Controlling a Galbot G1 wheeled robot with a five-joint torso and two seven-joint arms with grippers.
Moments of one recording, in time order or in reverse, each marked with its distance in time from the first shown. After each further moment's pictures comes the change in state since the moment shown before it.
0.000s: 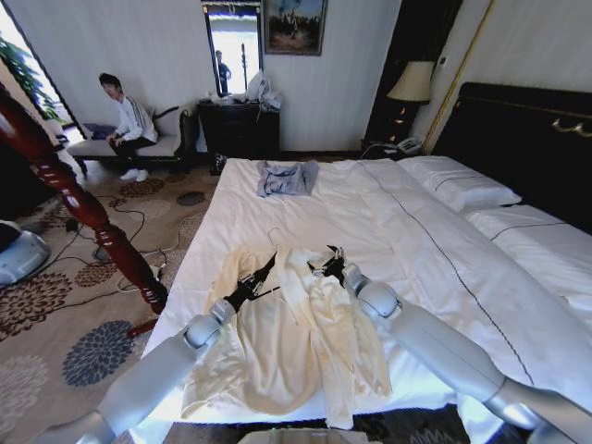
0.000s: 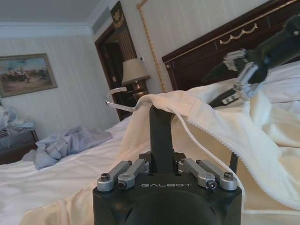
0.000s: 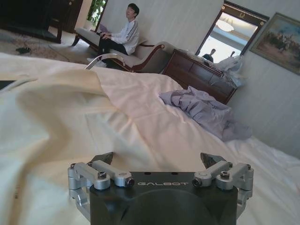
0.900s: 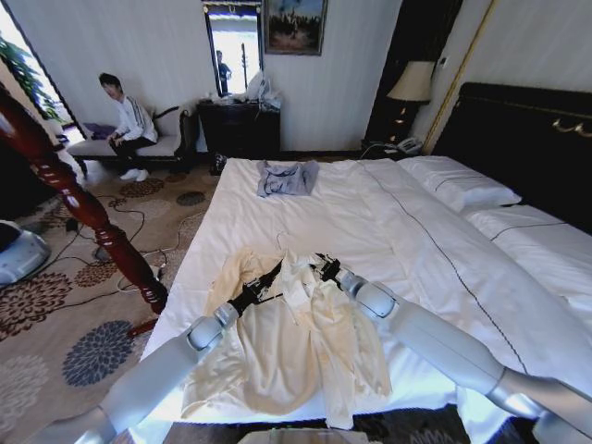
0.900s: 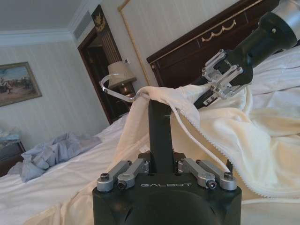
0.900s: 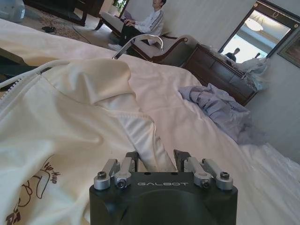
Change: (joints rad) left arm -0.026 0.002 0.046 0.024 0.068 -0.001 0.005; right arm 0.066 -0.035 -0.109 0.003 -0.034 0.000 -0.031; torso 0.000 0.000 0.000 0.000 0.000
